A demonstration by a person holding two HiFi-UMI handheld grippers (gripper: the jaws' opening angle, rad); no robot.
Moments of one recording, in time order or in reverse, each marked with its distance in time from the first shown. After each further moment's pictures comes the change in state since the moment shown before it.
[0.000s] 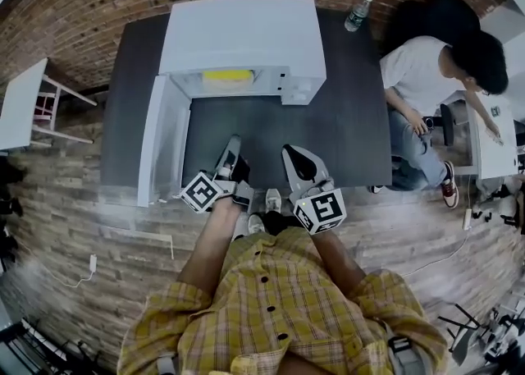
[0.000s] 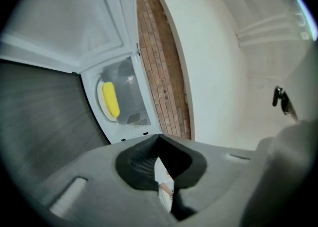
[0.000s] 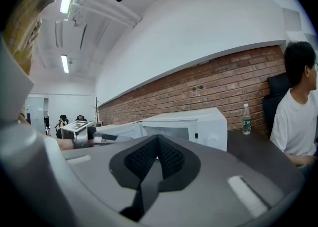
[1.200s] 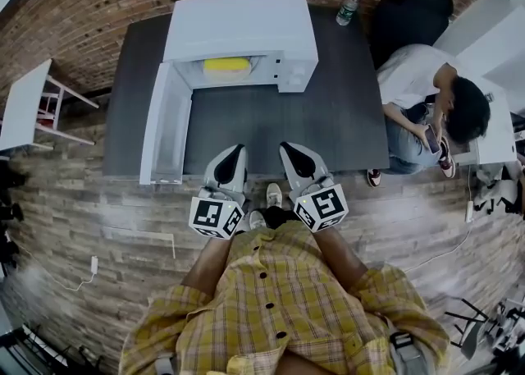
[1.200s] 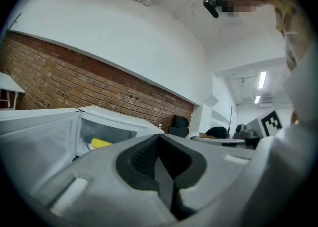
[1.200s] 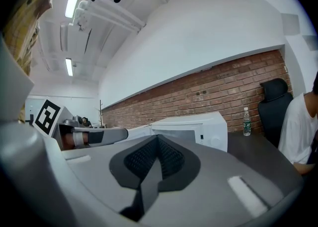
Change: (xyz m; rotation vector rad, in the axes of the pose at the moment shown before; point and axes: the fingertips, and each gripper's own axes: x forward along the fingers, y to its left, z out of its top) left arm -0.073 -0.092 -0.048 1.112 0.134 0.036; right arm -0.052 0.044 0.013 -0.010 -0.038 0.029
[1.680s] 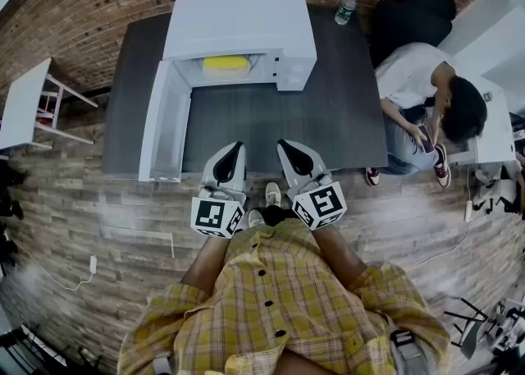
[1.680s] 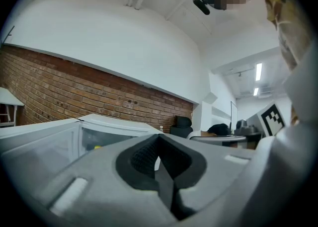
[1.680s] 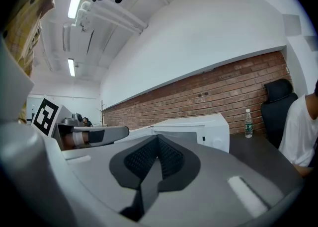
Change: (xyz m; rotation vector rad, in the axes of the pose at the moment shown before) left arm -0.005 -0.005 0.007 0.093 -0.025 0.021; right arm -0.001 0.006 0.001 -0.012 -0.015 0.016
